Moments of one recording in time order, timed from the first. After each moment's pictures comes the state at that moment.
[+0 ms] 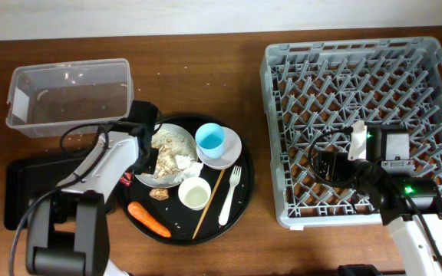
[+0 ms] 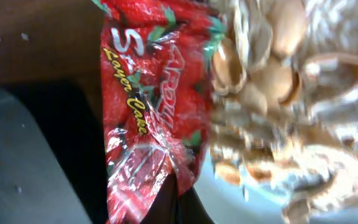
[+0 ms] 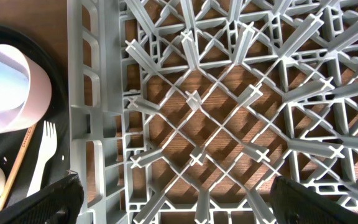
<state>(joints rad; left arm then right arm) -0.17 1.75 1.10 -0.83 -0.30 0.01 0.00 1.03 0.92 -0.91 -0.12 0.13</state>
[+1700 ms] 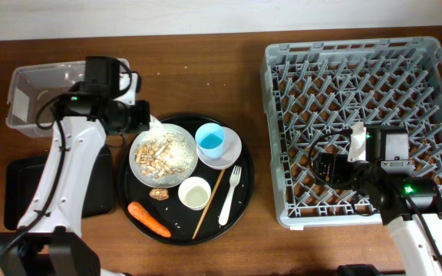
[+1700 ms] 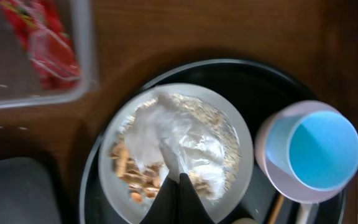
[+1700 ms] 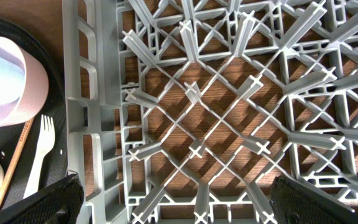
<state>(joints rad) -0.05 1.64 1.45 -0.96 0.14 -0.09 0.00 1.03 0.92 -0.93 -0.12 0.13</state>
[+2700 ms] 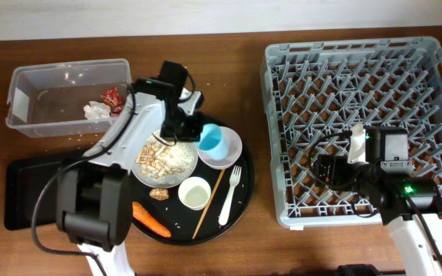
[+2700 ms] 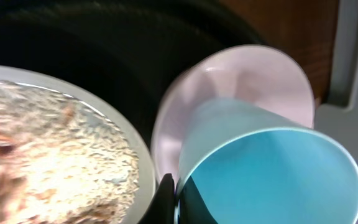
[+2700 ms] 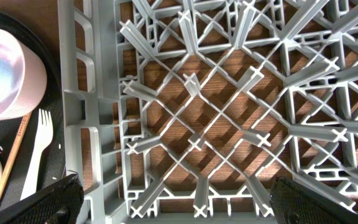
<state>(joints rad) -0.29 1.99 1.57 -1.02 0.34 -0.12 0.00 1.03 0.92 -0.95 -0.12 0.13</state>
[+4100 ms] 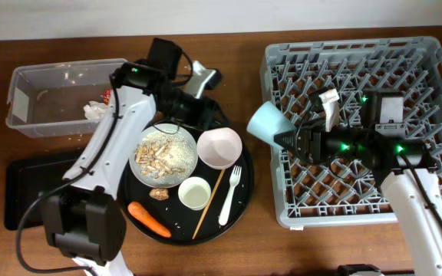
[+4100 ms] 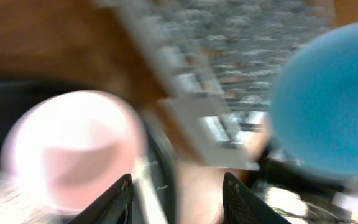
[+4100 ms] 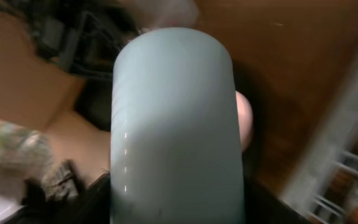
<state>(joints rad) -0.29 1.89 1.73 -1.12 0.72 0.10 -0.01 1.27 1.07 -0.72 -0.90 -0.09</state>
